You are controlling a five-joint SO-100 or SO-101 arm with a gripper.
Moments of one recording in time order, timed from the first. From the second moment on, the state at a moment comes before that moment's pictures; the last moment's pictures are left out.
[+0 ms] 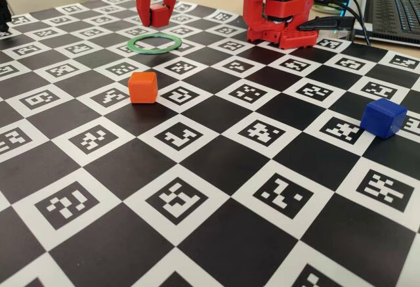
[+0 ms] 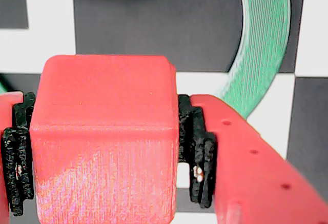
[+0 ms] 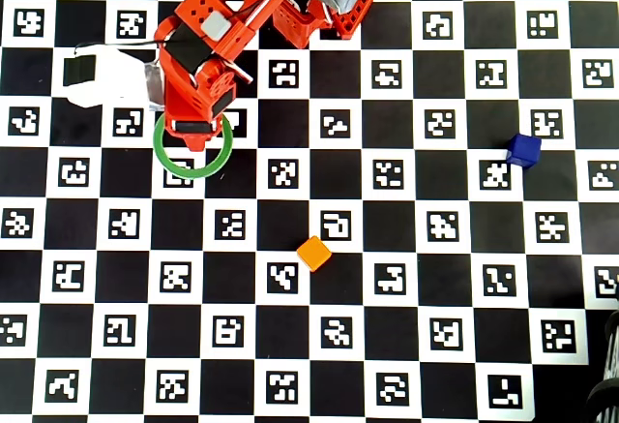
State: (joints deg) arm 46.4 102.0 123.7 61.3 -46.8
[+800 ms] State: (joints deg) arm 46.9 93.2 124.0 54.8 -46.9
